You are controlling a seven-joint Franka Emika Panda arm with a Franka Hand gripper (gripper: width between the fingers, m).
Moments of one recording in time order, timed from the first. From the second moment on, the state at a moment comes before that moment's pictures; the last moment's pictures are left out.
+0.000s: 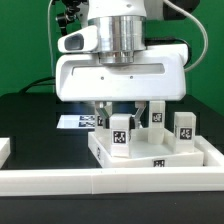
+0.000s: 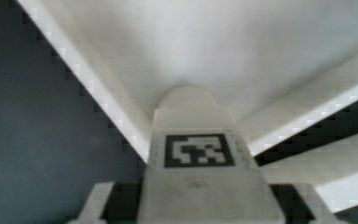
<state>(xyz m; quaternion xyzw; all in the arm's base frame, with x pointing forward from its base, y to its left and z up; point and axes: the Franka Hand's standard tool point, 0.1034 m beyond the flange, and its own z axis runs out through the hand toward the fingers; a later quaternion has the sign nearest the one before) 0.598 -0.005 0.075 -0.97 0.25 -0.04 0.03</state>
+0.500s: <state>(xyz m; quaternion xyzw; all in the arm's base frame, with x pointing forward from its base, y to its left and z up) 0.597 -0.002 0.074 -0.87 0.49 -0.03 0.05</state>
